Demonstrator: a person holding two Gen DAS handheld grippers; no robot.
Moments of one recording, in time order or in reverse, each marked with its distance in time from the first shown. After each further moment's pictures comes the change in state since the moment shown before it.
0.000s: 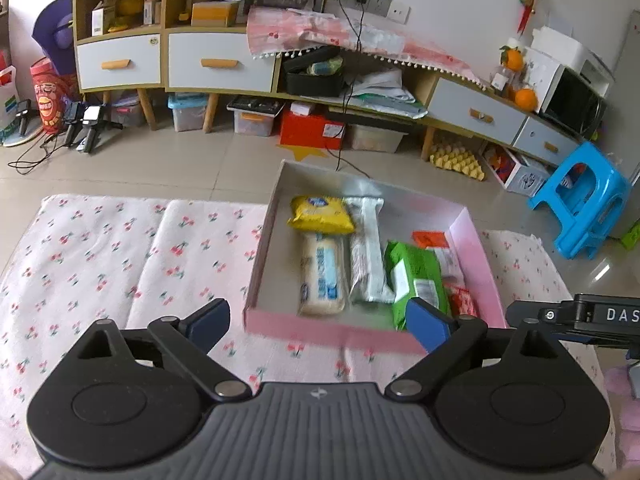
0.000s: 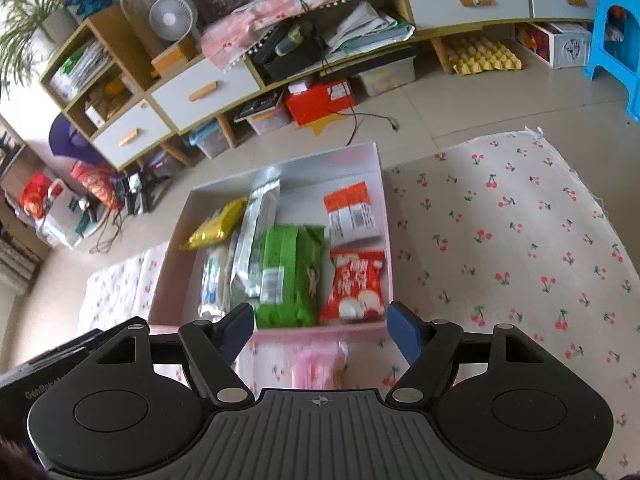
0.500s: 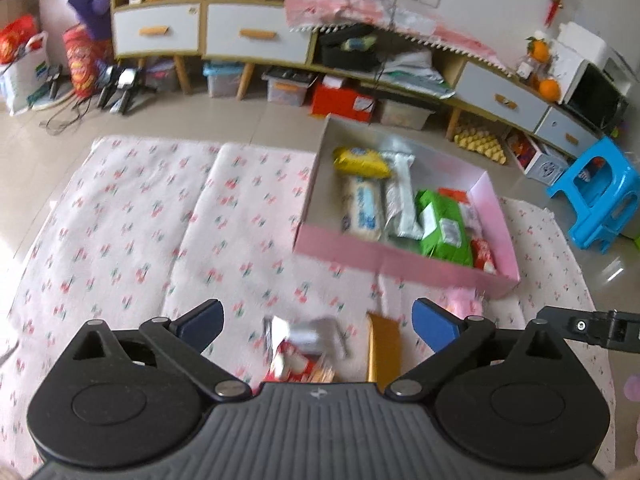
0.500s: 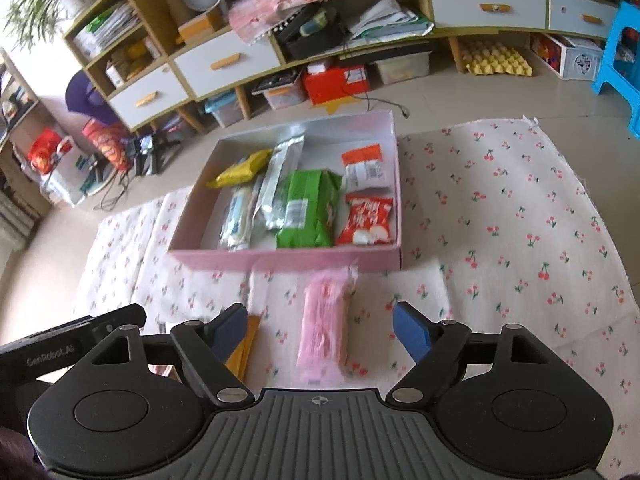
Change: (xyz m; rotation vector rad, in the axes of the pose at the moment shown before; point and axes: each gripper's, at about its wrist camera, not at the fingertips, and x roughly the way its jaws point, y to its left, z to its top) left arm -0.033 0.020 -0.039 -0.077 0.079 0.061; right arm -0.038 0.021 -0.048 -0.101 0.044 -0.014
